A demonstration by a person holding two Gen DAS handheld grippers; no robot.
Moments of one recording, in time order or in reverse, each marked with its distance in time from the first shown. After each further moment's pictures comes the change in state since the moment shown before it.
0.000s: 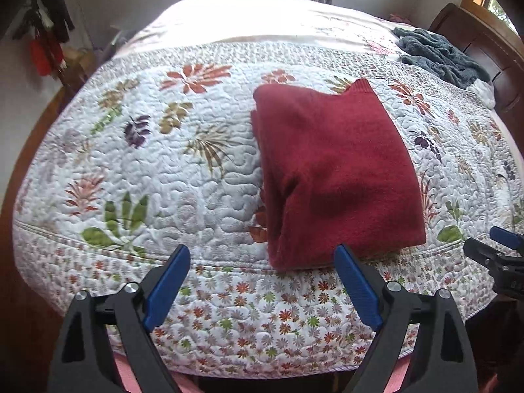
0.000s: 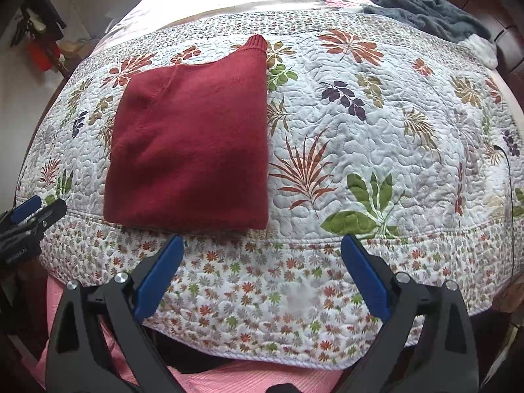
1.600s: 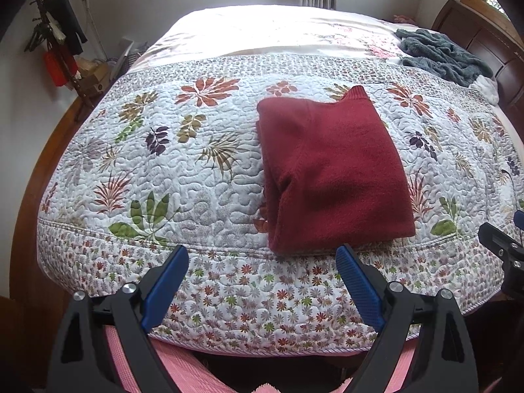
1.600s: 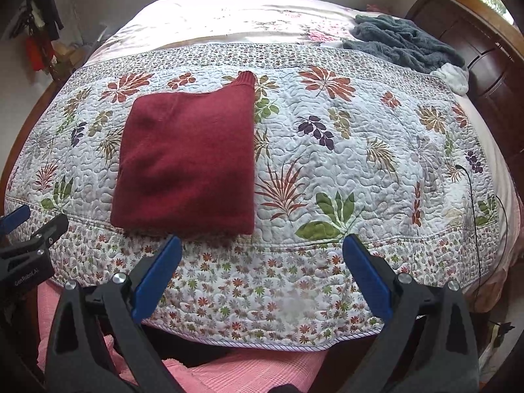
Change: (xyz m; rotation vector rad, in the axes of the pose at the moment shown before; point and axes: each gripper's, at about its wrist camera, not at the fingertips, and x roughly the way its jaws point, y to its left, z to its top) left arm -0.044 -0.021 -0.010 0.009 -0.020 0.071; right arm -0.062 0.022 -0.011 -0.031 -0.110 -0.130
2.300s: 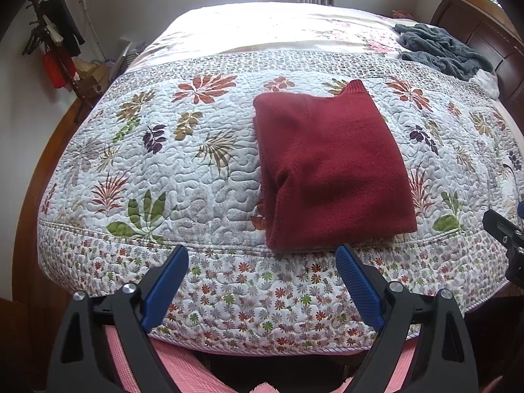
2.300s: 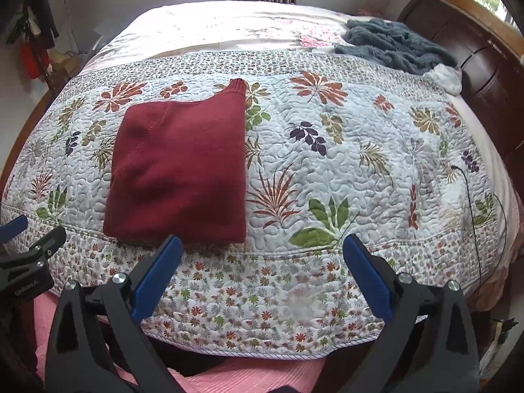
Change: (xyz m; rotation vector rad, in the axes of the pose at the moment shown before) left arm 0.006 -0.002 -0.002 0.017 0.006 0.004; right arm 0.003 -0.008 -0.001 0.030 -0.035 -0.014
